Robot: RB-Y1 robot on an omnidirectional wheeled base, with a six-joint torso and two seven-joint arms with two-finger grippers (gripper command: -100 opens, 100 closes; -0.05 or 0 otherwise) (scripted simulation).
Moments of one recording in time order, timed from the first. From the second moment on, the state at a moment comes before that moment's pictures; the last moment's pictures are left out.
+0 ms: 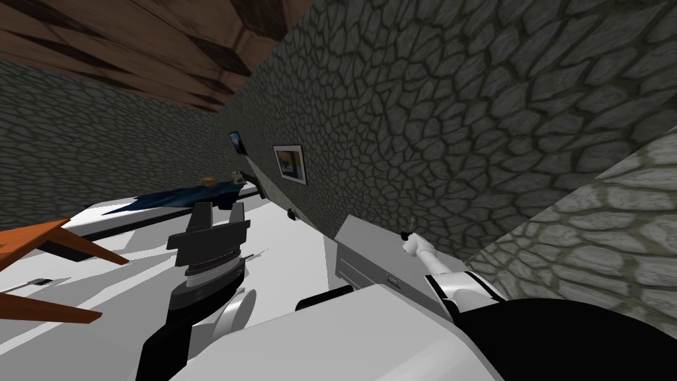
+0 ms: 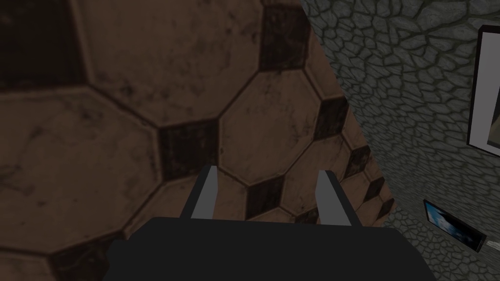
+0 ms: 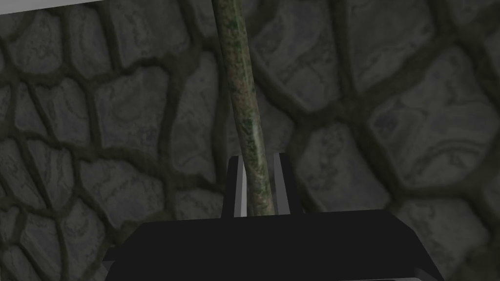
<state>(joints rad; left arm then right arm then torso) 0.47 0.04 -0.04 -2.37 0.04 -0.60 0.06 -0.18 -0.70 -0.18 -0.72 0.57 0.37 0.20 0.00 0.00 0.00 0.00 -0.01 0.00</state>
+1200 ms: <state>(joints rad) 0.47 0.04 -0.04 -2.37 0.04 -0.60 0.06 -0.19 -0.61 -0.40 -0.80 0.49 0.36 0.51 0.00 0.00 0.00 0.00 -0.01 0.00</state>
